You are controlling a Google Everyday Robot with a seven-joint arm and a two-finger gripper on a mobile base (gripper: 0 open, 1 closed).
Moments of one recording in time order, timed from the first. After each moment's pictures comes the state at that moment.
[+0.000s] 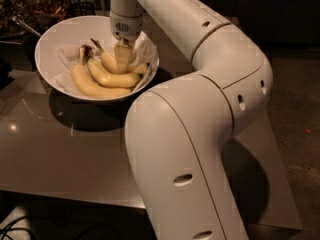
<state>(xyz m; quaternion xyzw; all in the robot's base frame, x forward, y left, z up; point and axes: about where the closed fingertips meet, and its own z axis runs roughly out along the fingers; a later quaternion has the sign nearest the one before) 0.692 0.093 0.867 -0.66 0.75 0.05 0.06</state>
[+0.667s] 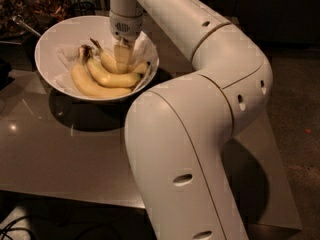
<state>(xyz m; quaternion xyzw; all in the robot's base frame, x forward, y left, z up) 0.692 0.093 0.867 -0.66 0.75 0.05 0.06</state>
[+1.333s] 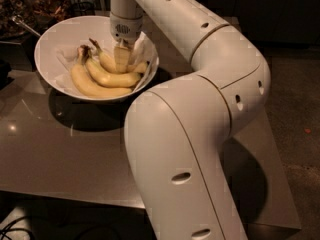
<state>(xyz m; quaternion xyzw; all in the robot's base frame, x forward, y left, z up) 0.693 0.092 0.860 -0.66 0.75 0.06 0.06</state>
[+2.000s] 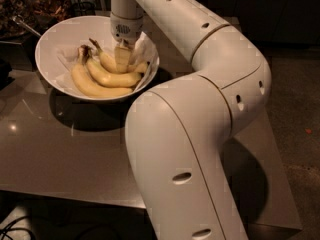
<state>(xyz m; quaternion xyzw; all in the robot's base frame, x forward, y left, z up) 0.693 0.092 0.860 -0.66 0.75 0.06 0.06</state>
